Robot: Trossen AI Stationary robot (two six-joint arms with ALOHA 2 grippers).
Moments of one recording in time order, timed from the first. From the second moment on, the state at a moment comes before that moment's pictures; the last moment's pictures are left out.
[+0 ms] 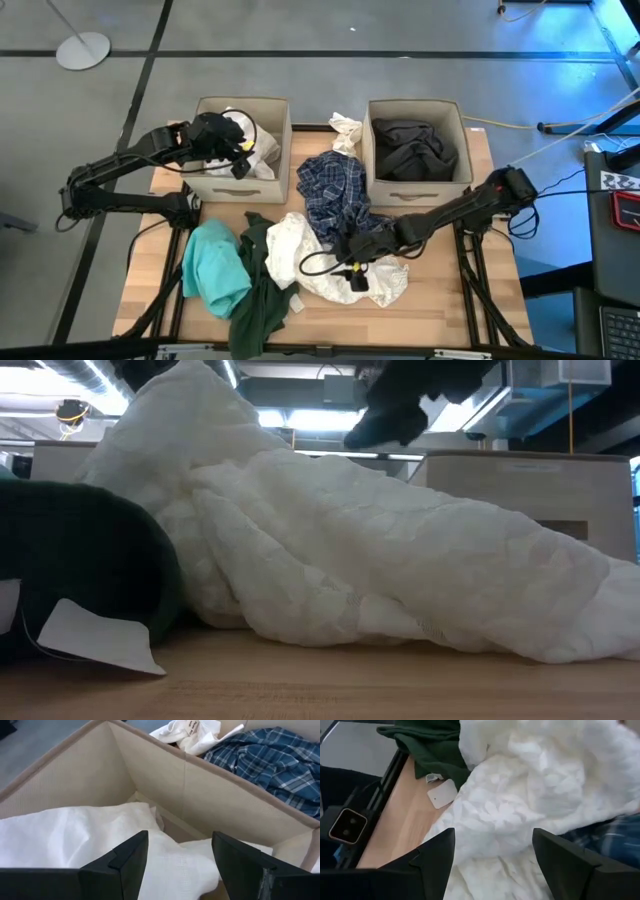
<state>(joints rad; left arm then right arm) 0.46 0.94 1.04 -0.86 -0.24 -0.07 0.36 1.68 1.14 -0.16 0.06 0.19</state>
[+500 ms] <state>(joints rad) 0.46 0.94 1.04 -0.89 -0.22 -0.02 0.36 1.75 1.14 -0.08 0.09 0.34</state>
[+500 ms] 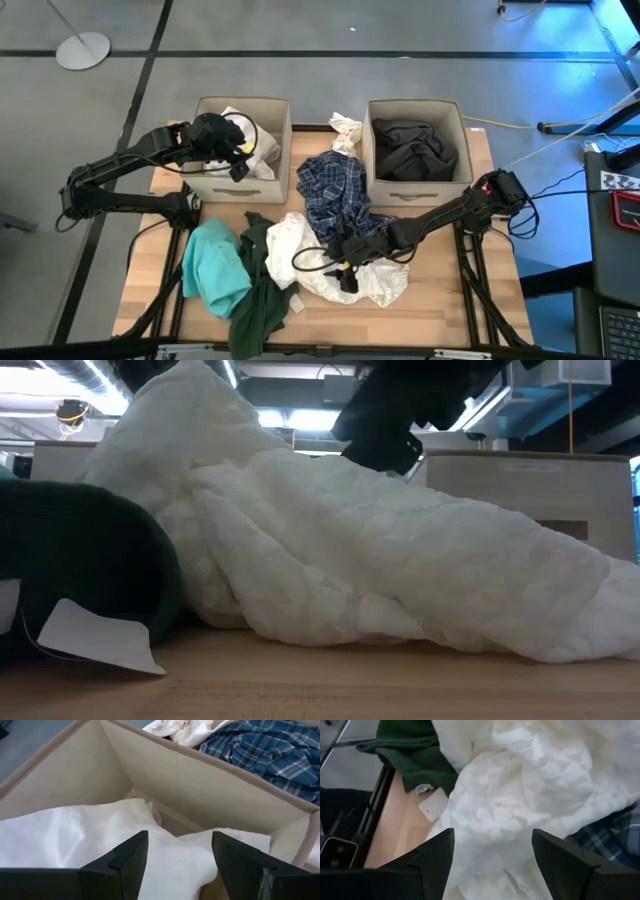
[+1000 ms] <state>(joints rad) 0.46 0.94 1.04 -0.87 -0.21 0.03 0.36 1.88 1.14 0.00 0.12 0.39</state>
